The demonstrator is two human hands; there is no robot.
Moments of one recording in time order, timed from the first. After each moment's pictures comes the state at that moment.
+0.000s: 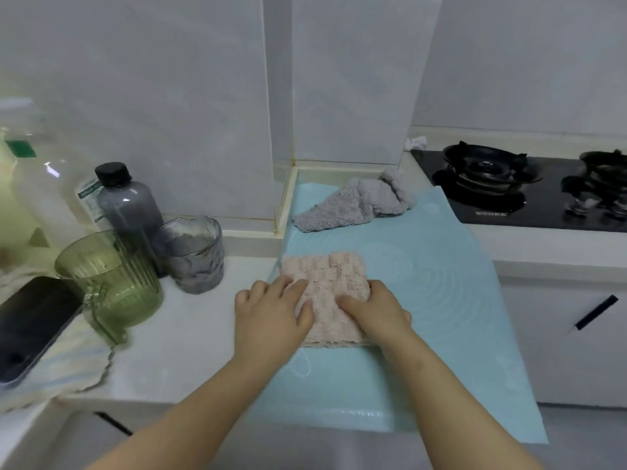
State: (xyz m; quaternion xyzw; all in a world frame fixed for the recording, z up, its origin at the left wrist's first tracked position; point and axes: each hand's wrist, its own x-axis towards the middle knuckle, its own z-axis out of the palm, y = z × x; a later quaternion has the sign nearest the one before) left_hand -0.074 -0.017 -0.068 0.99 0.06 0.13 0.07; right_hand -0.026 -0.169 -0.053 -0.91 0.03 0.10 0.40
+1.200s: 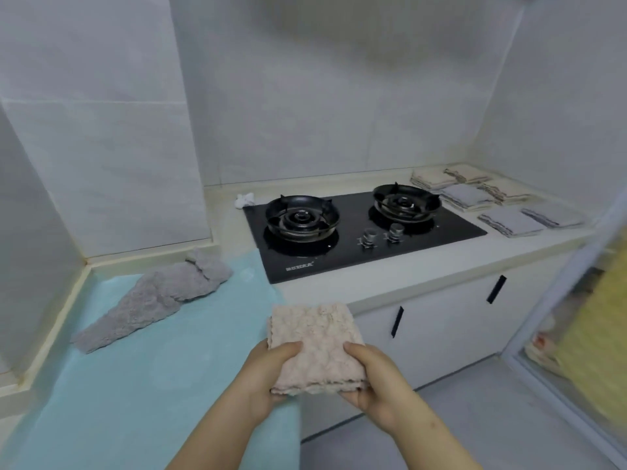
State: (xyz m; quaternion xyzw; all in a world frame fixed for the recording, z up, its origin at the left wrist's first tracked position) left_hand 0.006 -0.283 0.022 0.58 0.17 -0.24 0.76; right_hand -0.027 -0.442 0.015 -0.48 0.25 0.11 0.83
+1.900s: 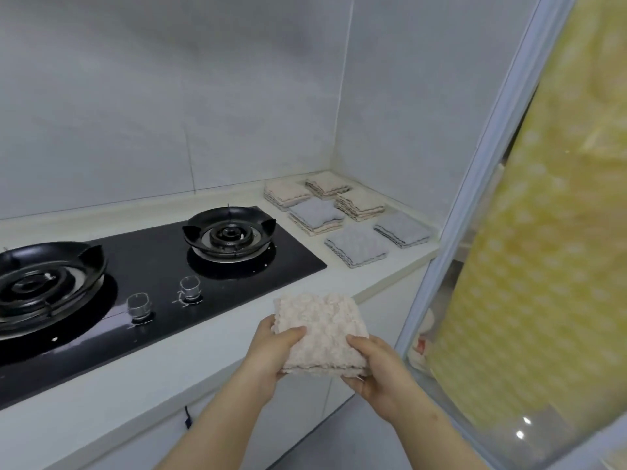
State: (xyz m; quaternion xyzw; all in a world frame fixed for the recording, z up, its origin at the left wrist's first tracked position) left_hand 0.155 -0.762 0.030 0.61 0.03 -0.27 0.75; right_hand 0.068 -0.895 0.031 -0.49 0.33 -0.05 0.80
